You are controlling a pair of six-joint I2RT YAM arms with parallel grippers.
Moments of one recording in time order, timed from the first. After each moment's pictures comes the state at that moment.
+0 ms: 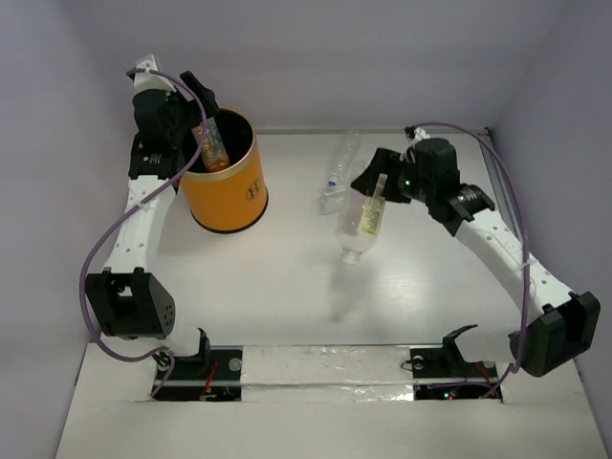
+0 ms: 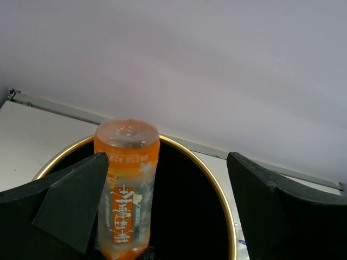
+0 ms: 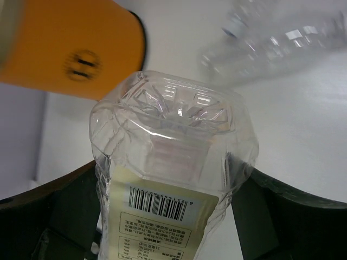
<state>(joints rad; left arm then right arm) -0.01 1.50 1.49 -0.05 -0.02 -0.43 0.40 1.29 1.19 -0.44 -0.19 0.56</state>
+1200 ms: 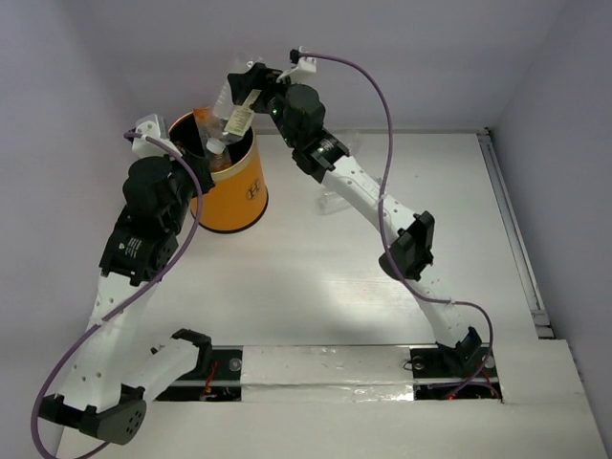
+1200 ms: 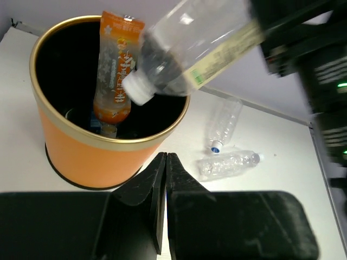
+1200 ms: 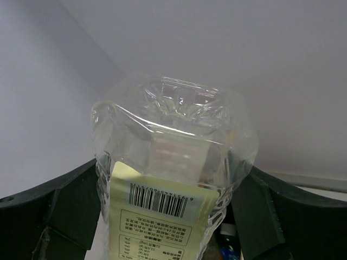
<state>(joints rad) -0.31 0.93 1.29 -0.53 -0.26 -0.48 0.79 2.39 2.64 0.05 0.29 0.52</state>
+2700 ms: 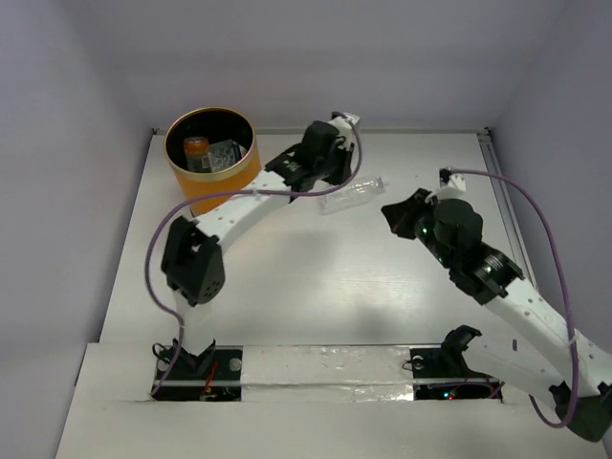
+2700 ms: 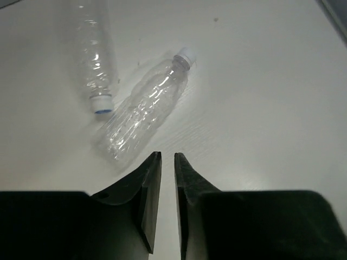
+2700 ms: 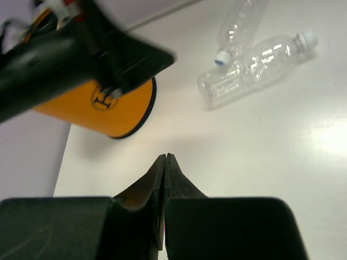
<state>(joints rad) -0.68 1.81 1.66 -0.36 0.04 -0.23 0.65 0.89 0.93 -0.28 0.30 0.70</state>
